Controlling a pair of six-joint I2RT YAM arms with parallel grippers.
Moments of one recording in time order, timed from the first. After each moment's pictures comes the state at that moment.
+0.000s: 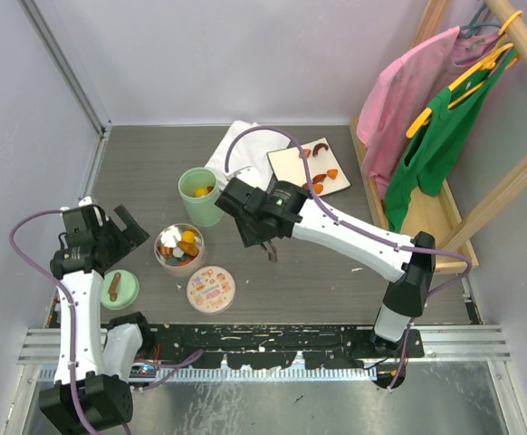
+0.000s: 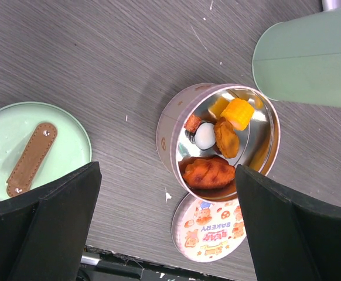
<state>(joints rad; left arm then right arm) 0.27 0.81 0.80 -0.83 0.13 -0.43 1.10 1.72 1.80 -1.17 0.38 0.58</state>
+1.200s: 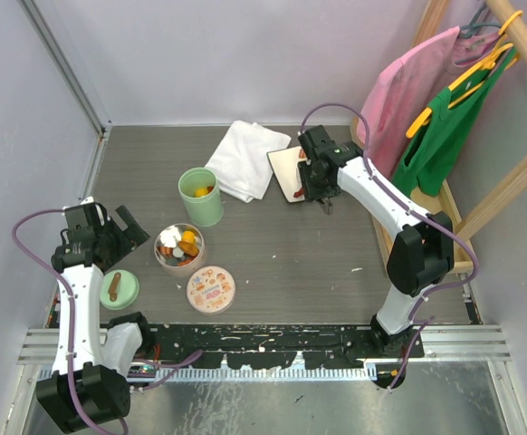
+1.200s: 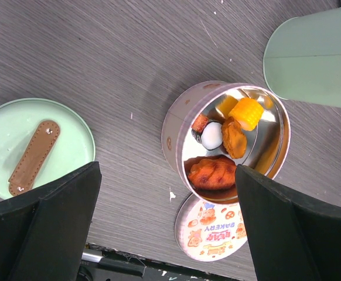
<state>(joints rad) 0.27 0.85 0.80 -0.83 0.12 -0.43 0.47 1.73 1.58 -0.95 0.22 0.22</state>
